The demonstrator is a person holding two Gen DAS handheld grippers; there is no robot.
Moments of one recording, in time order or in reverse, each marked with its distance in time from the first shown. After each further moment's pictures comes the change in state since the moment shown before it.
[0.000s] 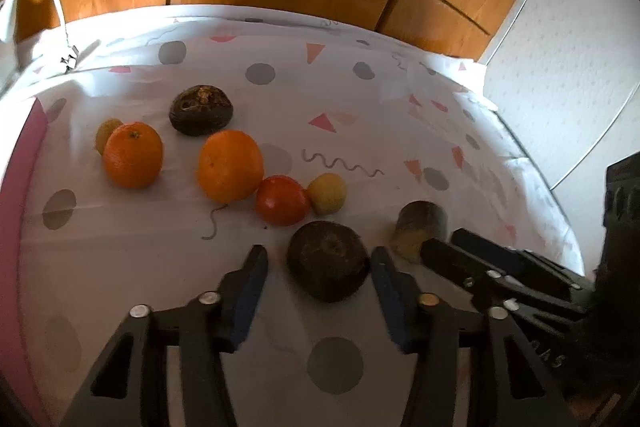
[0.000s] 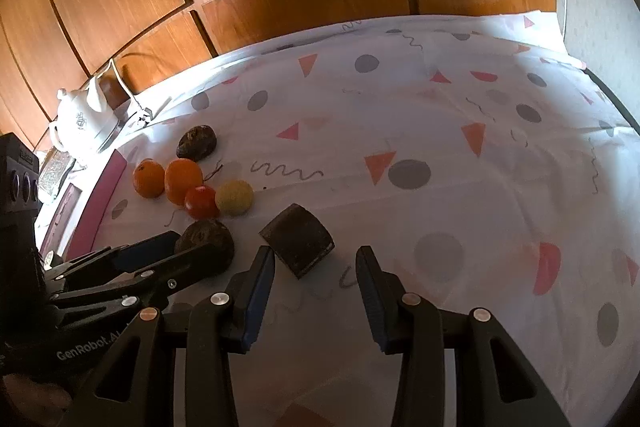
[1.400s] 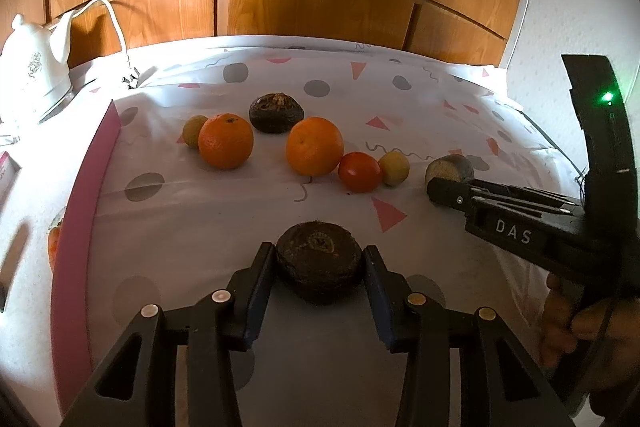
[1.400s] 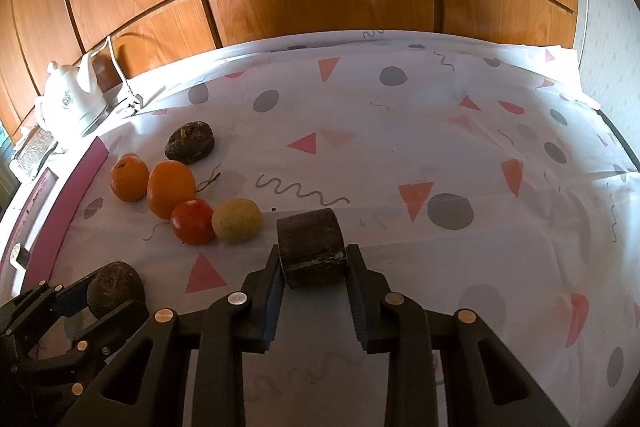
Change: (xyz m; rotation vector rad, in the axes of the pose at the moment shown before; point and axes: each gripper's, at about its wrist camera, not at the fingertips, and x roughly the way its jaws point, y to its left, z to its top) left arm -0.028 0.024 -0.042 0.082 -0.144 0.182; right arm 0.035 0.025 0.010 -0.097 -0.032 -0.079
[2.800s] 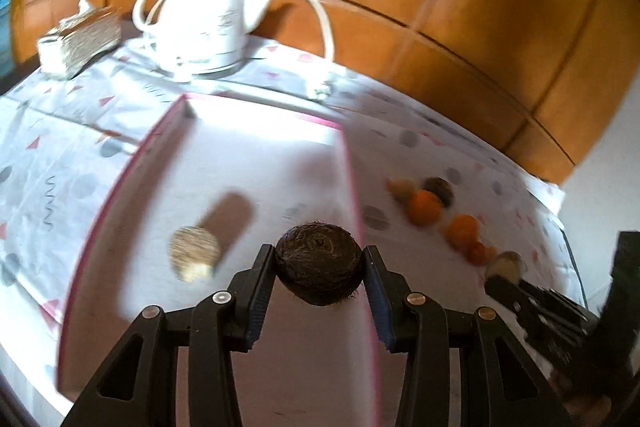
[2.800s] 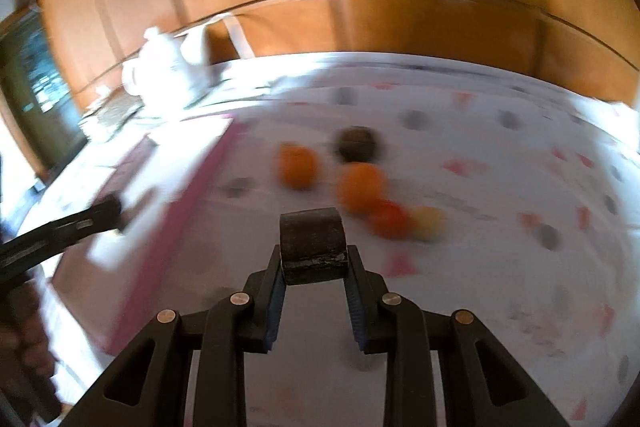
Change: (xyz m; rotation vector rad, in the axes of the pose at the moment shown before) left arm -0.111 0.157 -0.002 -0.429 -0.061 0.149; right arm -0.047 0.109 0.003 -0.187 0.021 0.244
